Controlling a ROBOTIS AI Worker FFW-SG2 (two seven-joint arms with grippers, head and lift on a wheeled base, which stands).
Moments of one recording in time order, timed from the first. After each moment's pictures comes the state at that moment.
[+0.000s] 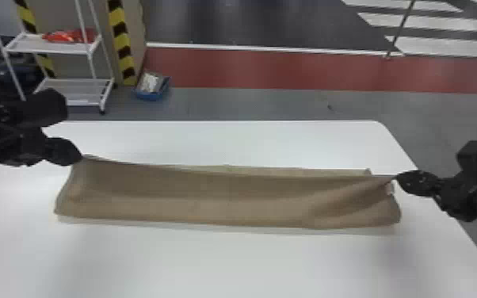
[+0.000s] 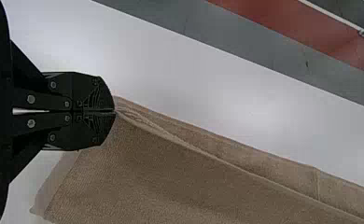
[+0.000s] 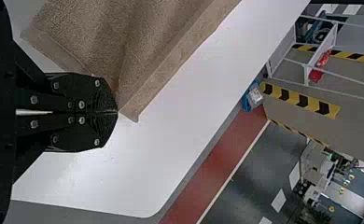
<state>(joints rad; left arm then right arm) -0.40 0.38 0.03 -1.45 -0.87 0.19 -1.30 -0.04 -0.33 -0.43 -1.61 0.49 0.25 1.03</state>
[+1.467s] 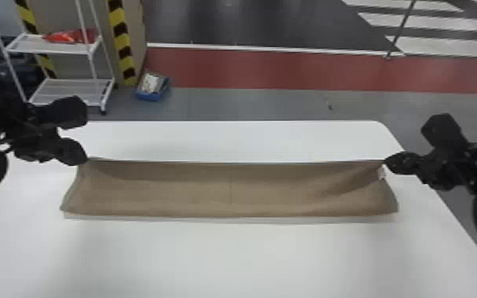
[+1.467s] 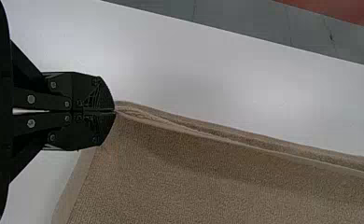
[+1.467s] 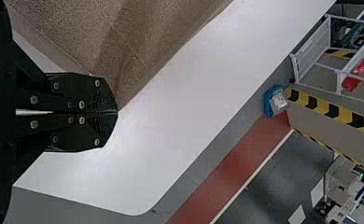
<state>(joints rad) -0.54 0.39 -0.08 -1.20 -0.93 0.09 -1.24 -0.28 -0.36 -0.29 -1.38 0.65 0.26 1.02</state>
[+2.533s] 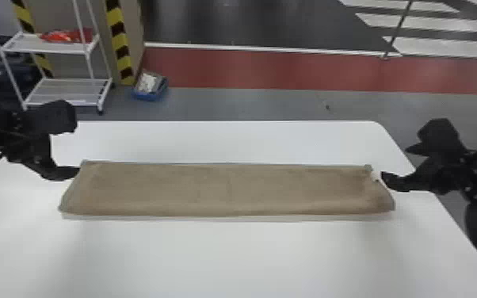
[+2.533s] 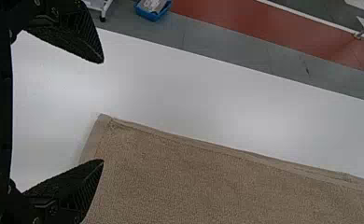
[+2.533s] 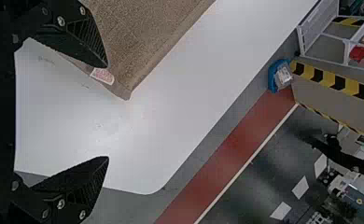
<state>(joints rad) -0.43 0.39 -0.02 -1.33 -0.88 0.06 -1.13 -0.23 -0.34 -0.30 -1.44 0.64 0.31 0.90</state>
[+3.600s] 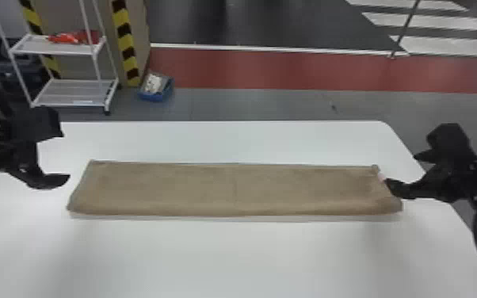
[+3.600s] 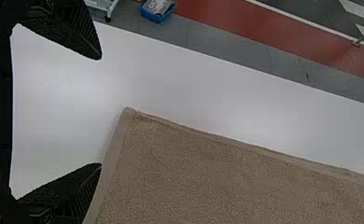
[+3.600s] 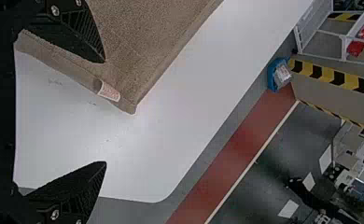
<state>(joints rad) -0.34 0.45 0.05 -1.43 -0.82 0.06 -1.15 -0.17 -0.31 -0.31 -1.54 0.64 0.39 0.92</state>
